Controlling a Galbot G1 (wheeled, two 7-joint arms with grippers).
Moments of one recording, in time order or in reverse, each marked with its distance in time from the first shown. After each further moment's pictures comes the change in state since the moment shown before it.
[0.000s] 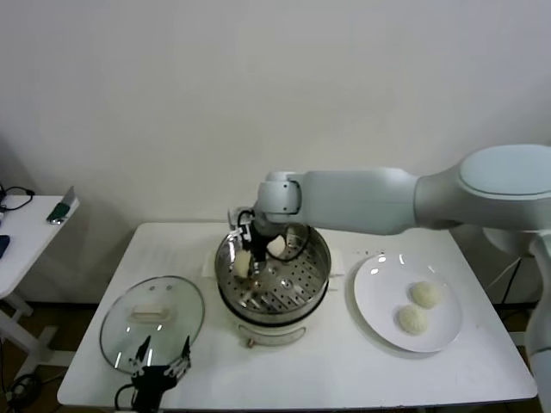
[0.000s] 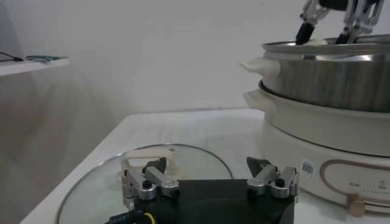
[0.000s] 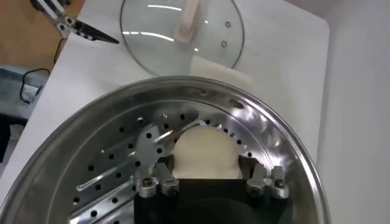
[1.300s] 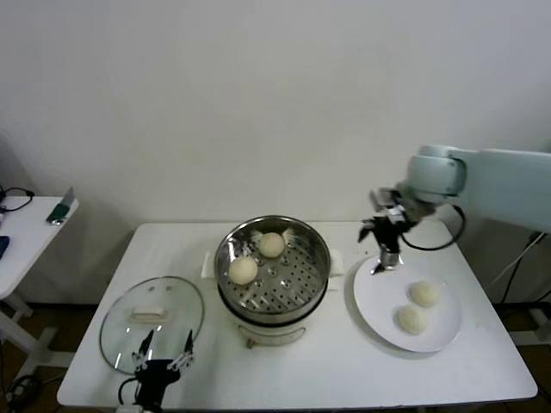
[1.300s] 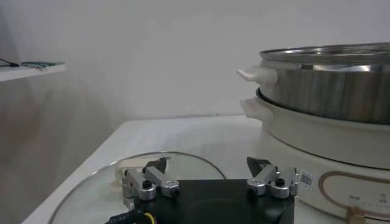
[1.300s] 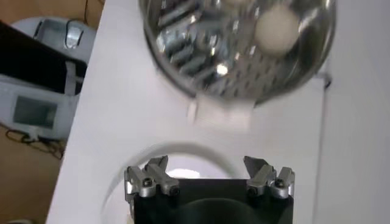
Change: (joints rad) left arm -0.027 -0.014 0.002 0.002 0.010 0.004 0.003; right arm 0.281 -0.704 -0.264 0.290 -0.238 0.228 -0.266
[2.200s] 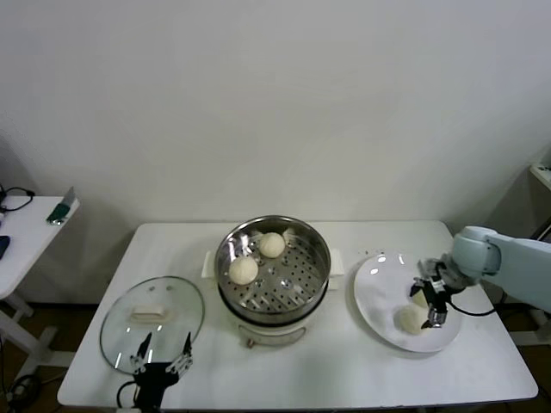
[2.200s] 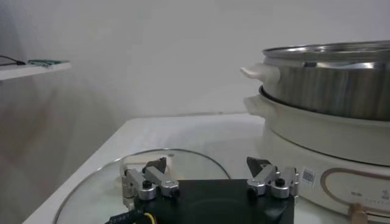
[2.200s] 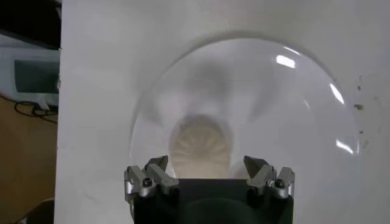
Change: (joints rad) left arm 0.013 -0.011 -0.003 0.000 0.005 -0.006 -0.003; right arm -0.542 -0.155 0.348 -0.156 -0.325 -0.005 0.031
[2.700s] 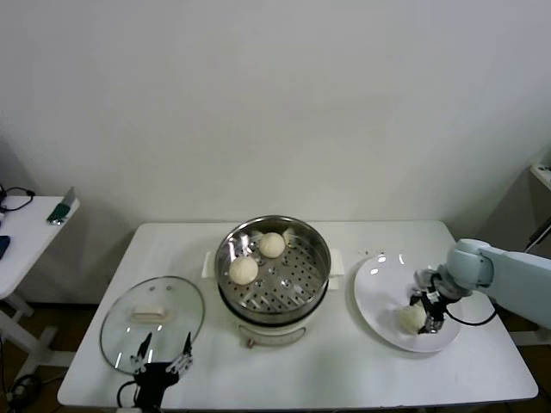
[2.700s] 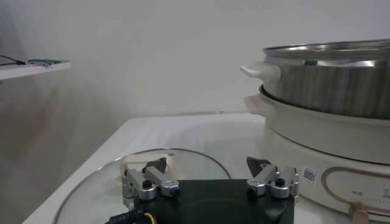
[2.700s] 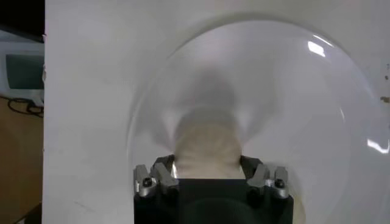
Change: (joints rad) left arm -0.004 0.001 0.002 0.004 0.003 0.000 -0.002; right arm -0.106 0.010 0.095 -0.029 -0.047 -0.006 0.017
